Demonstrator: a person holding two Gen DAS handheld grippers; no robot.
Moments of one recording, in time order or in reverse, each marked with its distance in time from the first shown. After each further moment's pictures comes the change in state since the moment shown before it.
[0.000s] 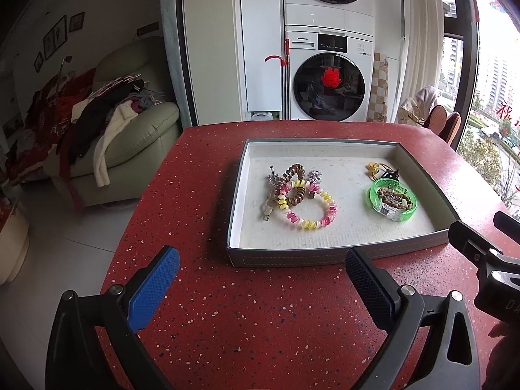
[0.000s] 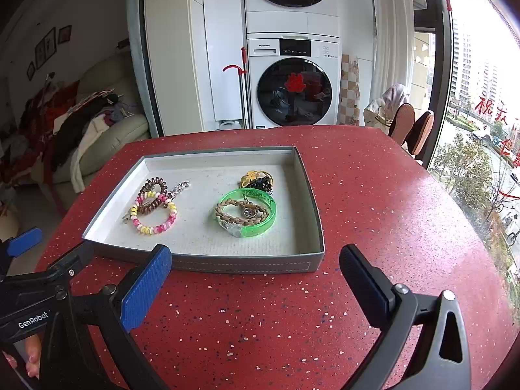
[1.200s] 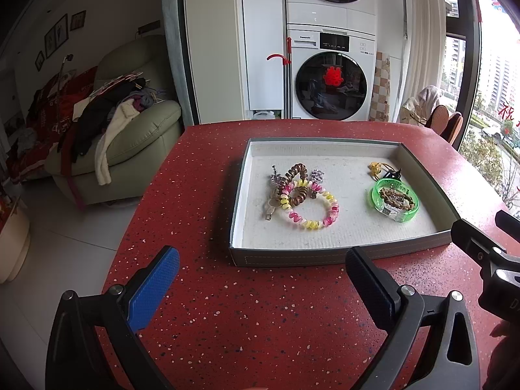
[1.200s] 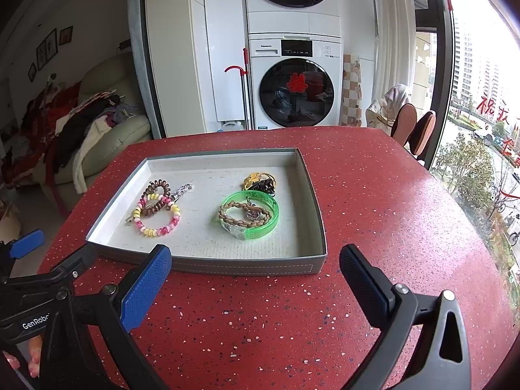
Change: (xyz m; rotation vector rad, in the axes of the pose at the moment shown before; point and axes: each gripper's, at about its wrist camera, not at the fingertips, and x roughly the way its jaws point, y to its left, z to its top) left arm 0.000 0.003 0.000 -0.003 0.006 0.005; right arm 0.000 0.004 0.004 -0.004 -0.002 0.004
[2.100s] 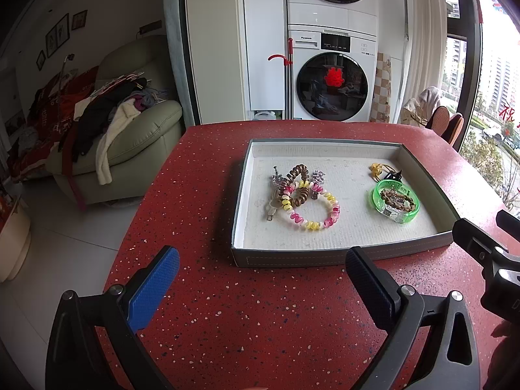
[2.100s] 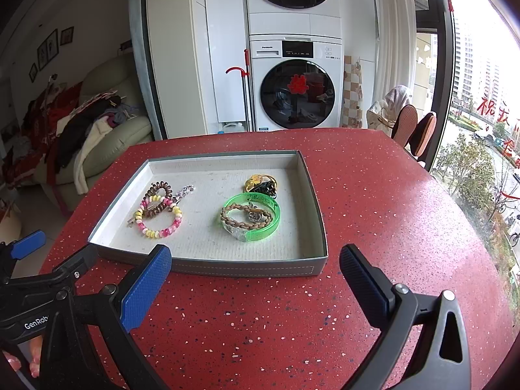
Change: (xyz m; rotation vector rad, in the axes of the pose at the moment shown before) left arm 0.000 0.001 0.000 -0.001 0.000 0.000; right arm -0.001 0.002 0.002 0.002 -0.002 0.003
